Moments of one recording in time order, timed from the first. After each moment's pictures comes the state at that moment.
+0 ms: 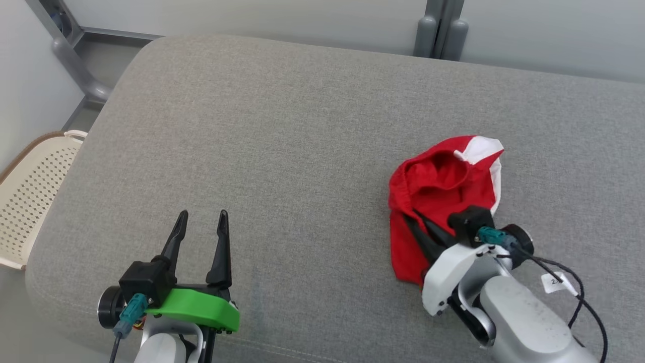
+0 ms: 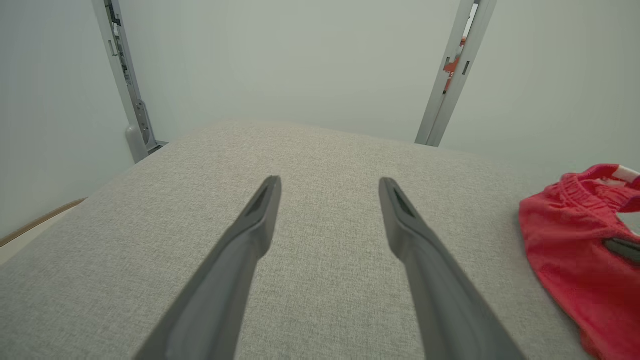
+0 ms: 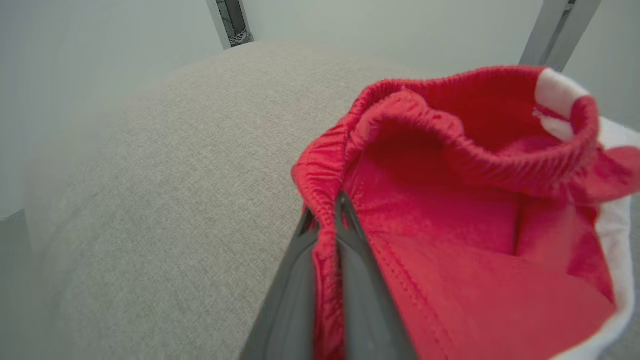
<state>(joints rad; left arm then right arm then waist) -0.14 0.05 -0.16 0.27 -0.27 -0.07 -0.26 -0.42 -0.20 0.50 0.55 0.35 0.13 -0.15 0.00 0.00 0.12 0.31</state>
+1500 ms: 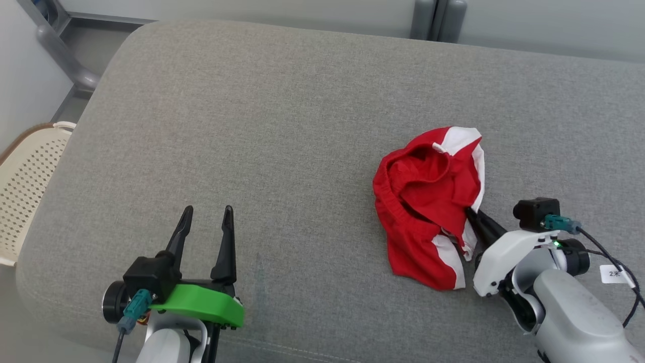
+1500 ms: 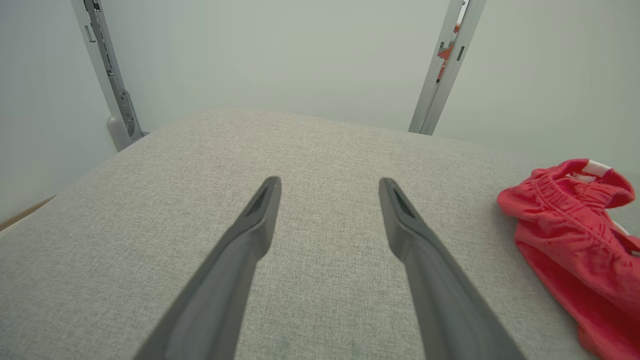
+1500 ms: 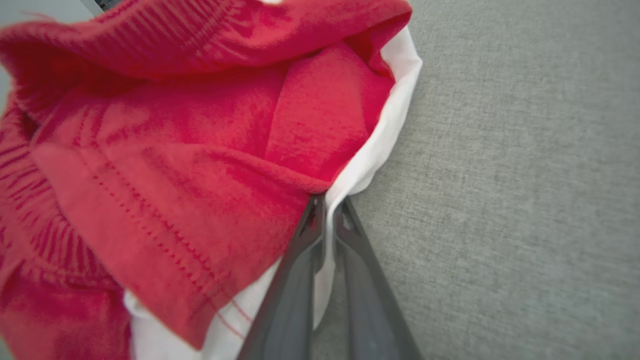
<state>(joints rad) -0.16 0.05 -0.19 0.27 -0.29 -0.06 -0.26 -0.43 -0.24 0.37 0.70 0.53 0.13 -0.12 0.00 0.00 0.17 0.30</state>
